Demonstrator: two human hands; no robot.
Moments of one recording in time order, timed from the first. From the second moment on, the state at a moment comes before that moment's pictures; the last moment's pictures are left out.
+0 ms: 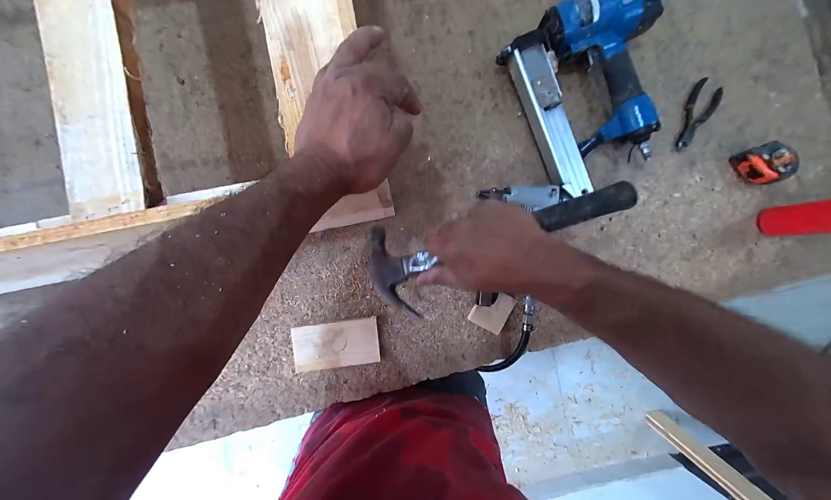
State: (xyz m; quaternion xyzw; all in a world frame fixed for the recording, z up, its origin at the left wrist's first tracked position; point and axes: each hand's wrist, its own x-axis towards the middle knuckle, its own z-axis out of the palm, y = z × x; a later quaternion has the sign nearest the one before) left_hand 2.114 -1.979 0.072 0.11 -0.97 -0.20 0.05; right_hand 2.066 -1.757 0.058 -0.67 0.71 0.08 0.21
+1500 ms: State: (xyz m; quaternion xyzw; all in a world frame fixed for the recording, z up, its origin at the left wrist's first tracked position) left_hand 2.122 -1.983 0.067 0.08 -0.96 -0.24 0.08; right_hand 2.073 -1.788 -0.005 0.07 0.47 -0.67 0.58
